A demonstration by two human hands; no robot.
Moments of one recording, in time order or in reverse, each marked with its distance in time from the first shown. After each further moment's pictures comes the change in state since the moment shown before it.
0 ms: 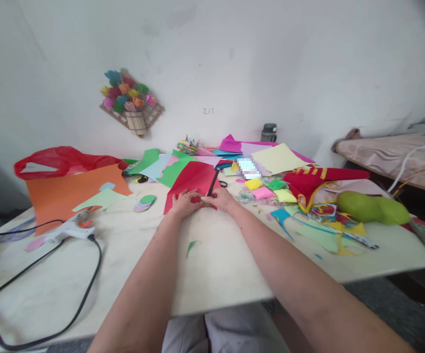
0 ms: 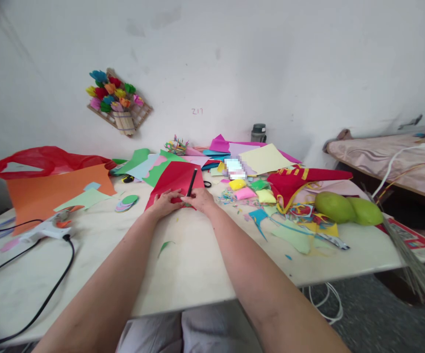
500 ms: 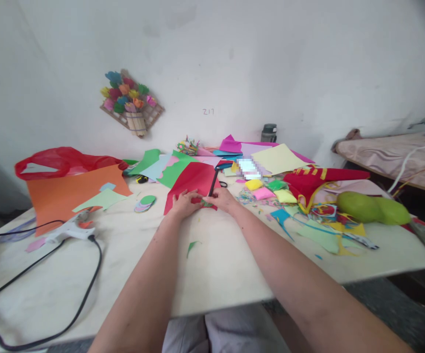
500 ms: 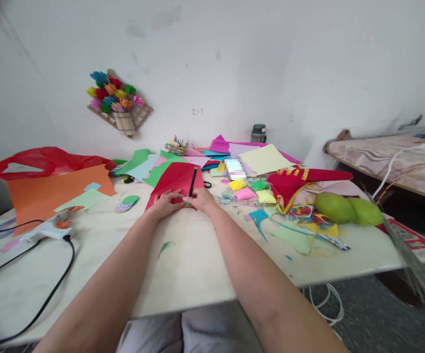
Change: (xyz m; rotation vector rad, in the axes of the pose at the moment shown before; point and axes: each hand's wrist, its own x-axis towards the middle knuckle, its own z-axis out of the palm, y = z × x) left_hand 0.001 0.000 0.001 -0.005 0.006 0.002; right_hand -0.001 0.000 -0.003 -0.033 0.042 0.000
